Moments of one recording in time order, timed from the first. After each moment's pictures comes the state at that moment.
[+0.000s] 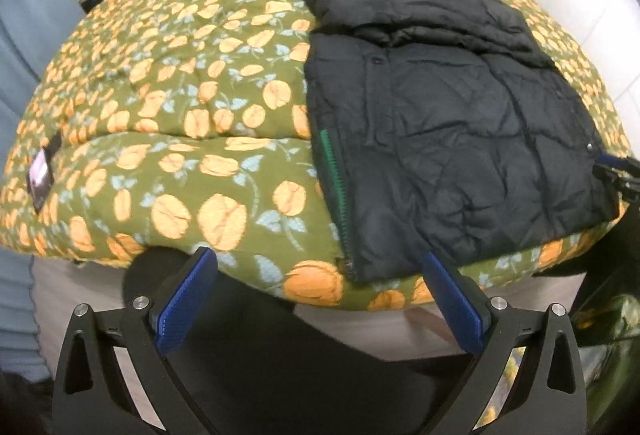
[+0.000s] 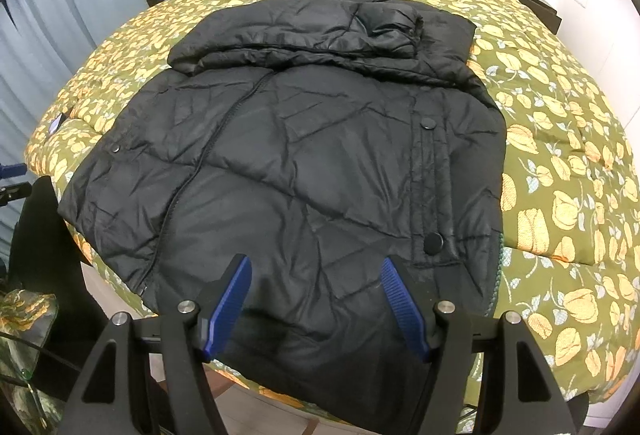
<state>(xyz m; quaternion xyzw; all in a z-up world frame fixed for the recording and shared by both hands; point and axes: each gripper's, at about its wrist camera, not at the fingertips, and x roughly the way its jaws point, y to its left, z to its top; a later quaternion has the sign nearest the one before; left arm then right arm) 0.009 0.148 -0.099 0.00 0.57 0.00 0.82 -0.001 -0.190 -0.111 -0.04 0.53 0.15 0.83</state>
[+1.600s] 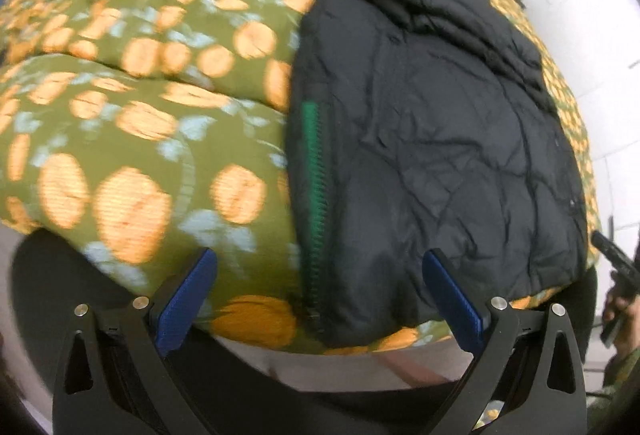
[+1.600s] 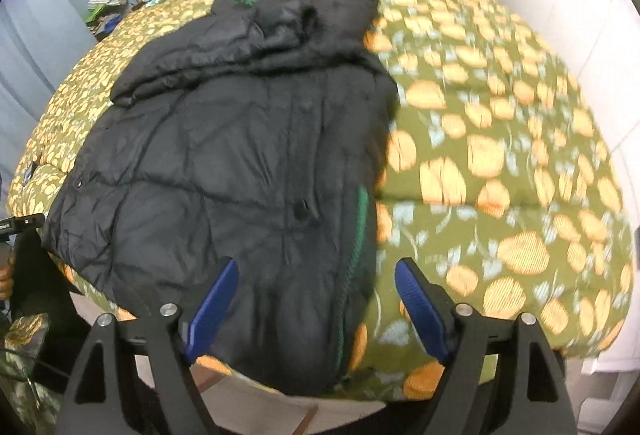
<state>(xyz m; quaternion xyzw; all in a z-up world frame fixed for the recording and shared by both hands) 0.047 0.155 -0.167 -0.15 0.61 -0.04 0.78 -0.014 -0.283 -0.111 0.03 0.56 0.07 0.82</state>
